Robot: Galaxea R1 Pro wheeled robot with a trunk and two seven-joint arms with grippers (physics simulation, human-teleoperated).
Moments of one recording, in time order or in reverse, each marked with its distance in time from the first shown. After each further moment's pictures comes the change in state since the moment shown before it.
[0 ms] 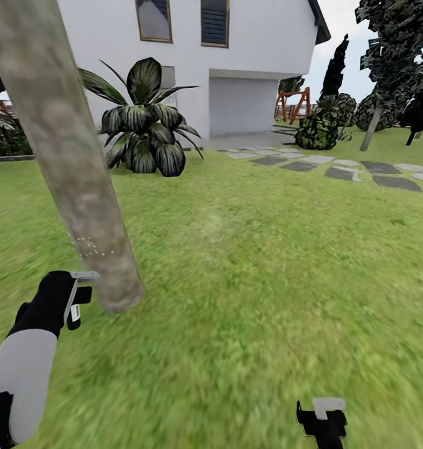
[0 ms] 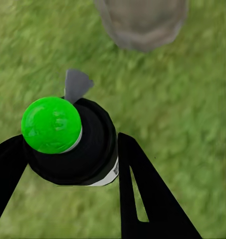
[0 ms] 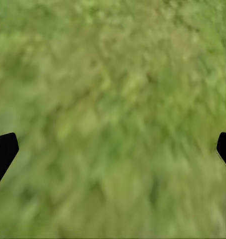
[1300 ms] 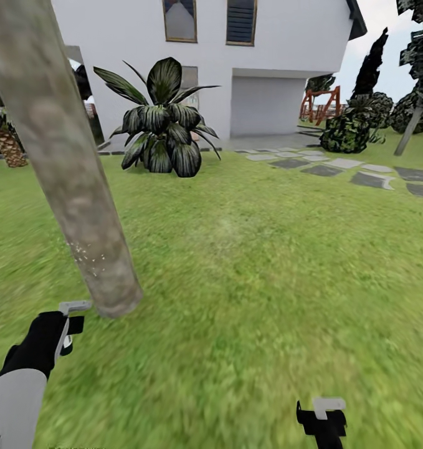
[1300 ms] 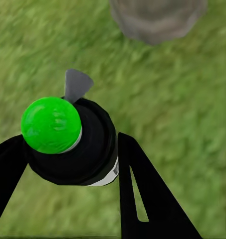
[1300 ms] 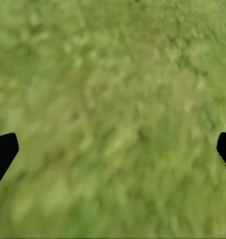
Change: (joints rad) left arm 0.175 0.002 0.106 0.043 0.002 -0.260 0.025; right arm 0.000 0.001 0.000 0.000 -0.002 0.000 0.000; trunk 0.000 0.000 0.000
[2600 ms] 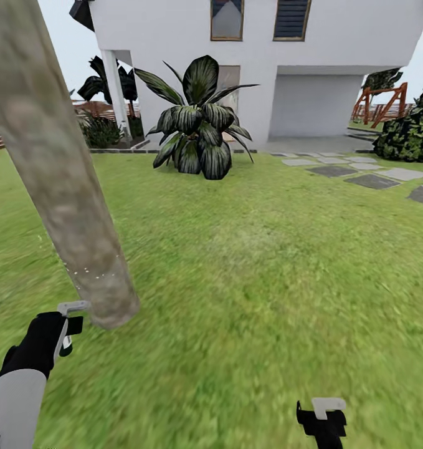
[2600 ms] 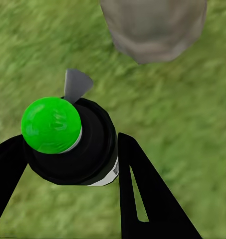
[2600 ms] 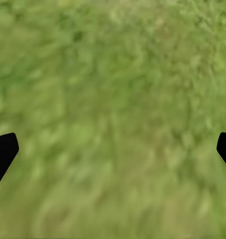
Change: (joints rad) left arm 0.001 -0.001 0.018 0.000 0.001 0.000 0.000; right arm 0.000 0.000 0.000 0.000 0.000 0.000 0.000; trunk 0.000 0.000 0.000
